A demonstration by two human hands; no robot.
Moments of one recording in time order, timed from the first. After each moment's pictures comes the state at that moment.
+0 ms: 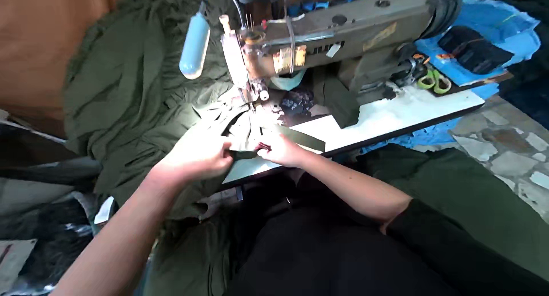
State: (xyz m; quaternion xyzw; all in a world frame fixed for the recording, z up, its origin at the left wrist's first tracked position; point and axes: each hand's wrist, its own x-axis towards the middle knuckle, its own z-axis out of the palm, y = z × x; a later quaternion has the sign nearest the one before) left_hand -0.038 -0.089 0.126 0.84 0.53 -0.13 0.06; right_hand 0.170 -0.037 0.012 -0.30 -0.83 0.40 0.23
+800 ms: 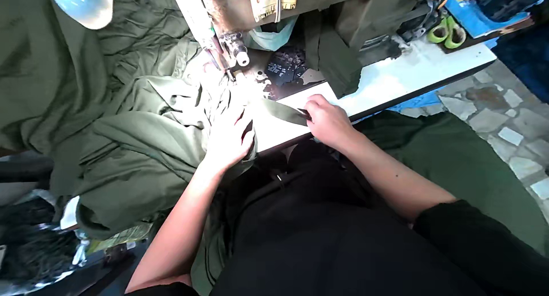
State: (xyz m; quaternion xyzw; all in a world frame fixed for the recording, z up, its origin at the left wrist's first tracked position) left_hand -0.015 -0.056 -0.039 0.85 0.48 0.20 0.05; right_hand 0.264 -0.036 -0.007 -0.58 -0.78 0.19 0.12
